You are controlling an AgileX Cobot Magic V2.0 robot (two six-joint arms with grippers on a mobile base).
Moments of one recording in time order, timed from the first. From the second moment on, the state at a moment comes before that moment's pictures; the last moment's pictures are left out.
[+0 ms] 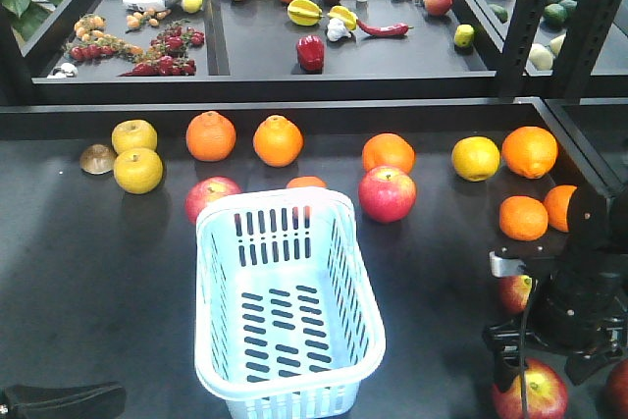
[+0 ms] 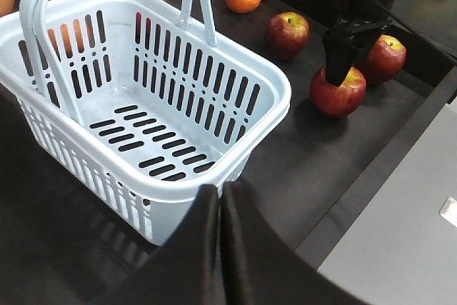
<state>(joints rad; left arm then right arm) -0.31 0.58 -0.27 -1.09 0.53 1.03 0.01 1.89 -0.97 0.07 0.95 -0.19</state>
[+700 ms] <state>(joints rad) -0.31 0.58 -0.27 -1.09 0.53 1.03 0.01 1.99 -0.97 0.08 0.95 -0.20</state>
